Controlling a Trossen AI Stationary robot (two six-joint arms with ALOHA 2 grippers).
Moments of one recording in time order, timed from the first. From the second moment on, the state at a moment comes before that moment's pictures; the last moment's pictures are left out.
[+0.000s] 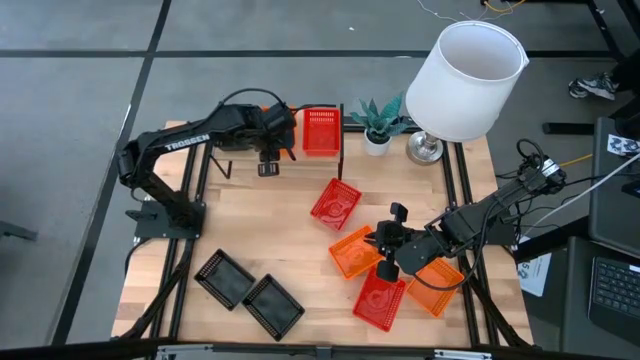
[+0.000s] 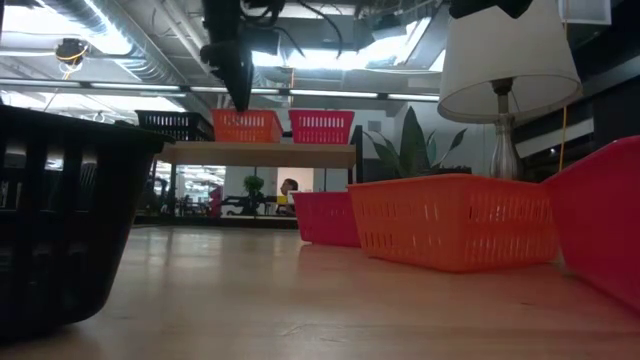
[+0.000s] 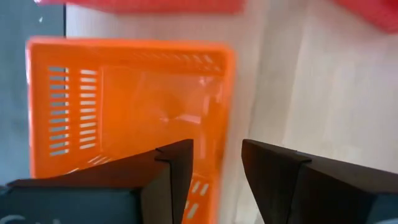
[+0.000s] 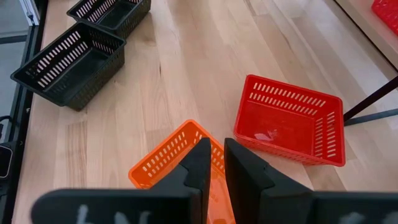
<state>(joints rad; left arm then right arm) 0.40 1.54 1.52 -1.09 -0.26 0.36 0.55 1.38 1.17 -0.68 0.57 0.59</state>
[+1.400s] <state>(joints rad) 0.00 1.80 1.39 -0.56 -0.02 0.31 0.74 1.38 1.17 -0.91 0.69 1.02</state>
